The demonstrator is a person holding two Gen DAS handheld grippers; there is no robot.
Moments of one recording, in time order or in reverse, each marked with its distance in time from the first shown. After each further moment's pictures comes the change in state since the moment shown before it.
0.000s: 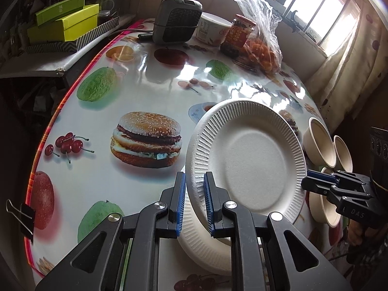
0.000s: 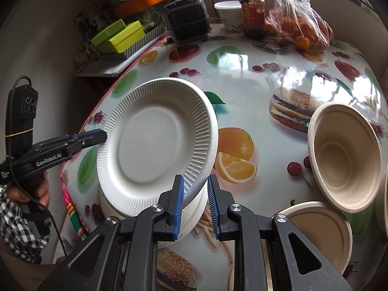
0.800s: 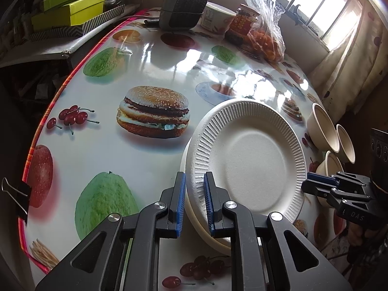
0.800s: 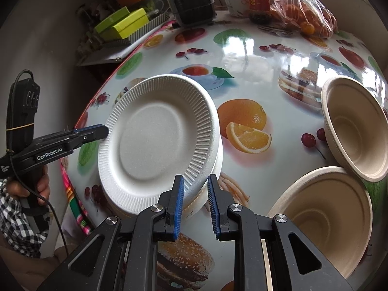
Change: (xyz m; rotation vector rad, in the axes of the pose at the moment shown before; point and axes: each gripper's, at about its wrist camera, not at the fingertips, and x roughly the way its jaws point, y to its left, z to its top) left arm 0.003 0.009 -0.028 -0.019 0.039 0.002; right arm 0.012 0.010 -0.025 -0.002 0.049 0.012
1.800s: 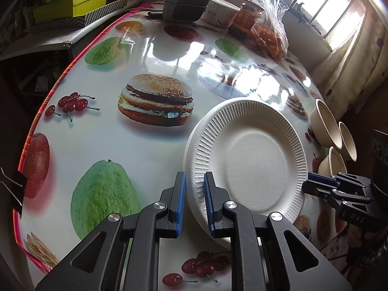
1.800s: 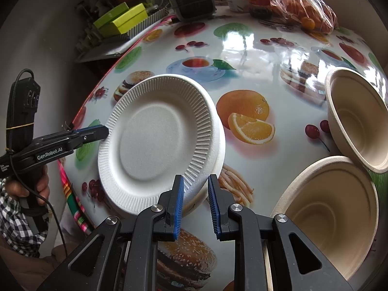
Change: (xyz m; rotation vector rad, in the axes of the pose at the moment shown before) left arm 0.007 0.002 -0.008 -0.013 0.020 0.001; right arm 0.007 0.000 -0.005 0.004 0.015 -0.006
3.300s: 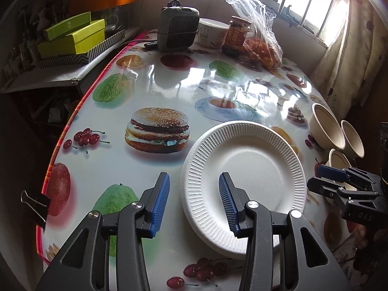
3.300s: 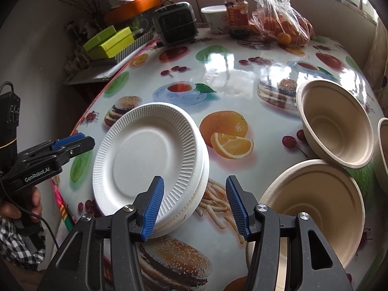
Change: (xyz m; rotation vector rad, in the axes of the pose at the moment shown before) left arm -0.026 -0.025 0.005 0.101 -0.132 0.105; right arm -0.021 0.000 -0.005 0.064 -0.142 -0.080
